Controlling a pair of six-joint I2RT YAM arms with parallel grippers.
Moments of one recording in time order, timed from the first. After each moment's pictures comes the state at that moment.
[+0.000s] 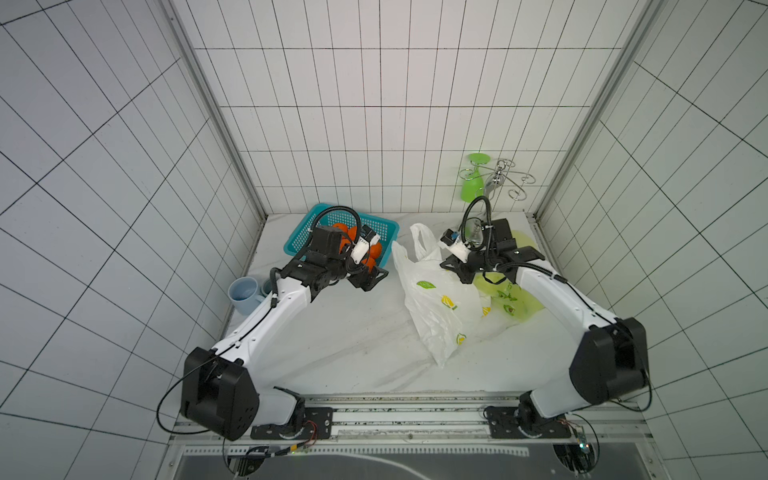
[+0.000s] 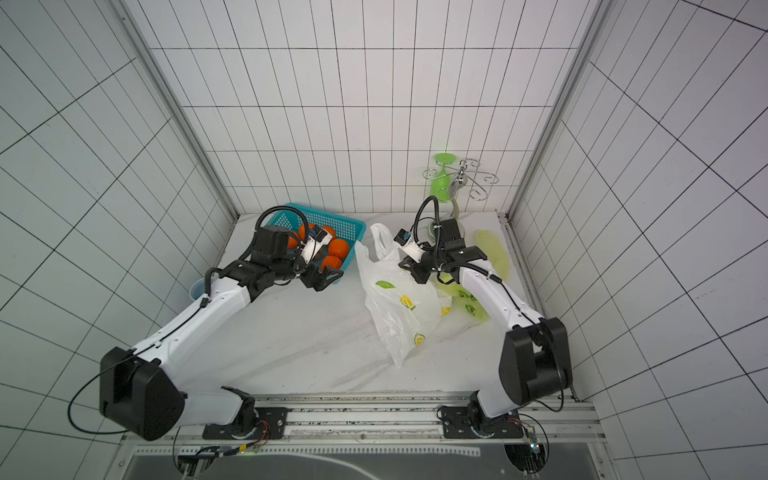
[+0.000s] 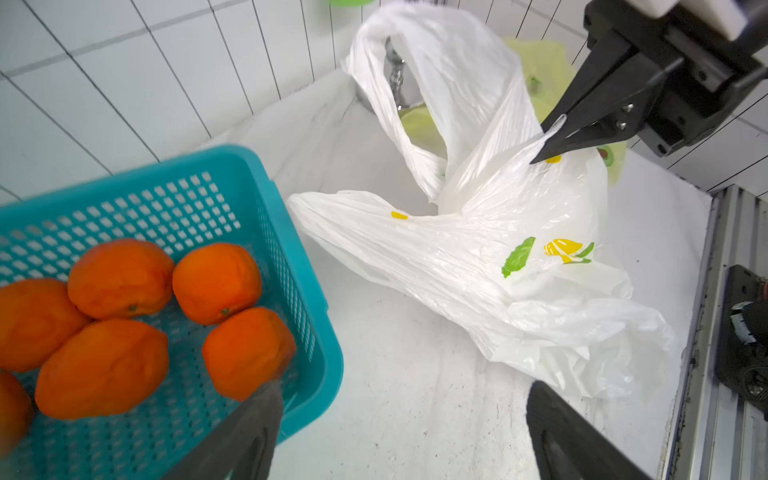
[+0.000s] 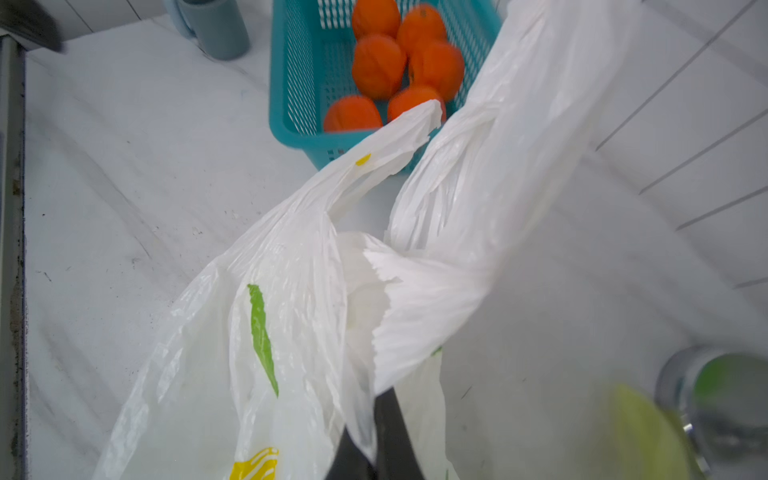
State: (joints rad) left arm -0.35 1.36 1.19 -0.46 0.53 0.20; right arm 0.29 1.47 1.28 -0.57 -0.60 -0.72
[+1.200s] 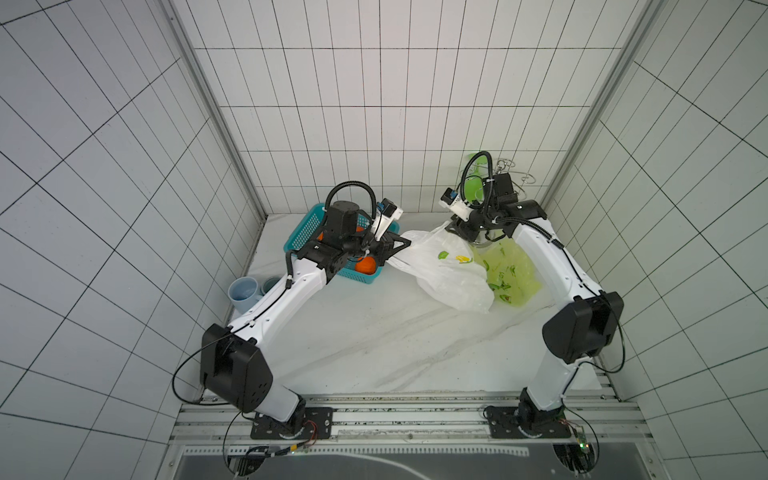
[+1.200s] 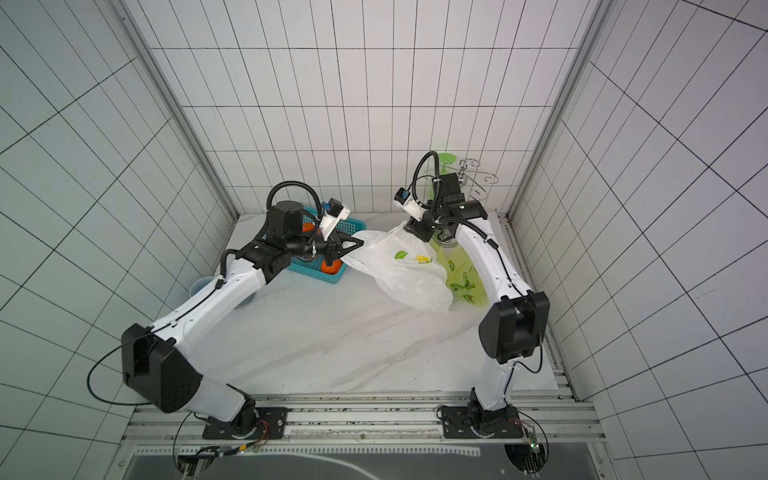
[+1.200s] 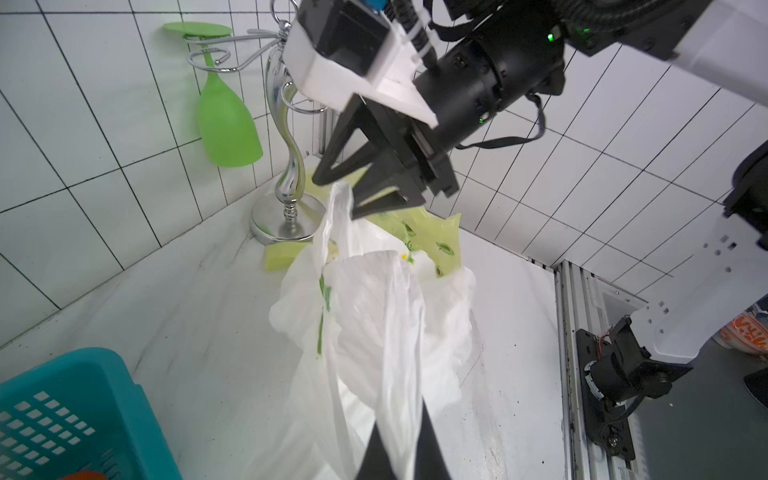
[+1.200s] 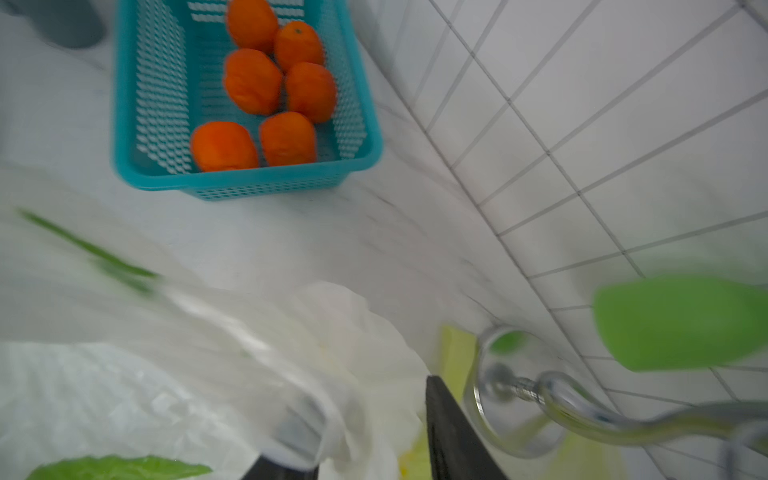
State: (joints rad) left arm -0.45 1.48 1.36 -0.25 0.75 0.00; right arm 0.22 1.82 1.89 -0.81 -0.28 -0.64
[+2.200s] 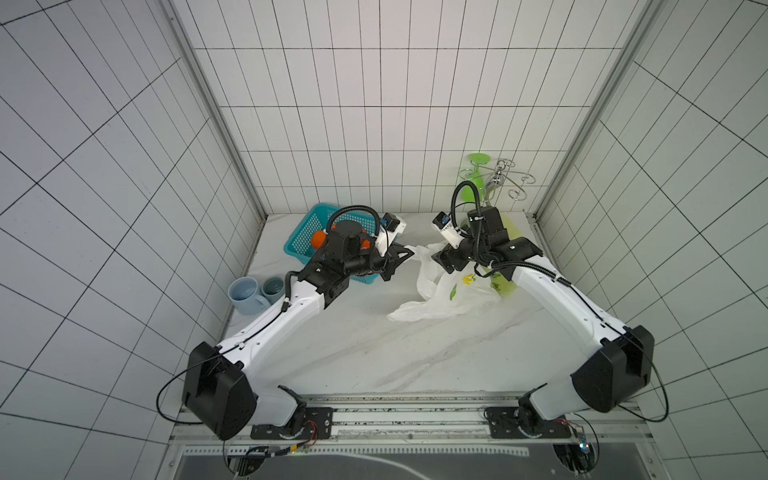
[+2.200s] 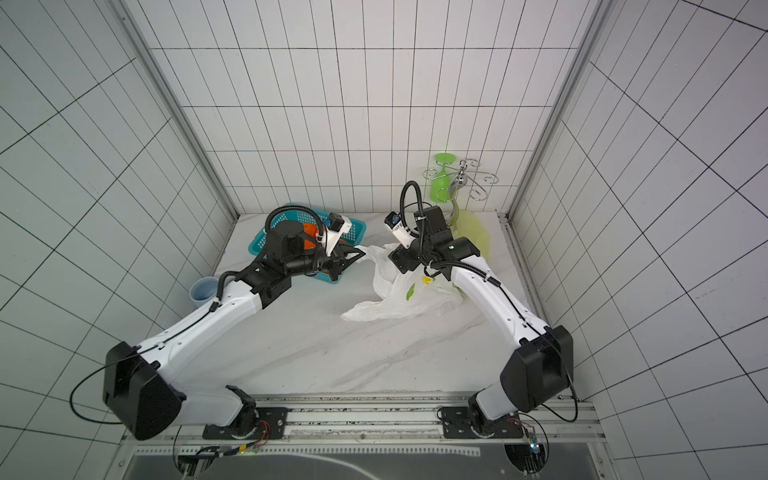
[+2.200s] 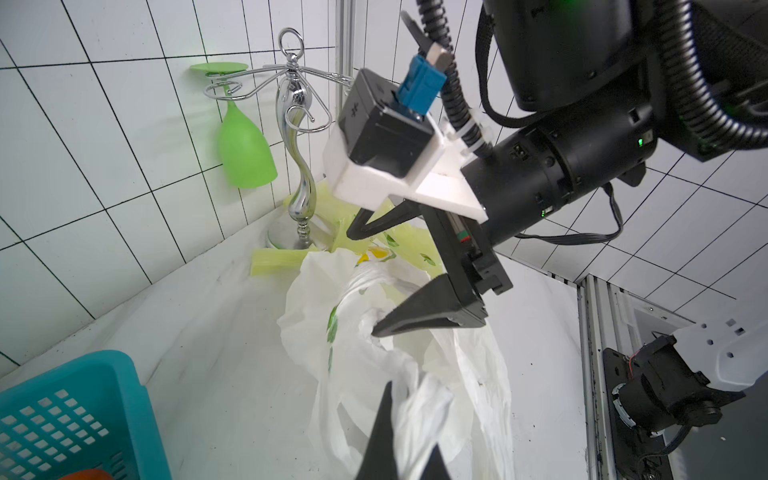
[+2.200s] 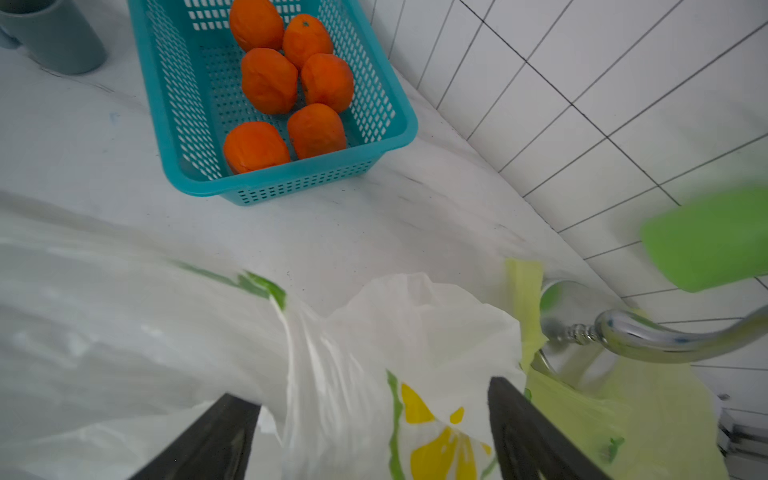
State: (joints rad) left arm -0.54 1.37 1.17 -0.08 0.60 0.00; right arm 0.44 1.50 1.41 -0.60 -0.08 -0.41
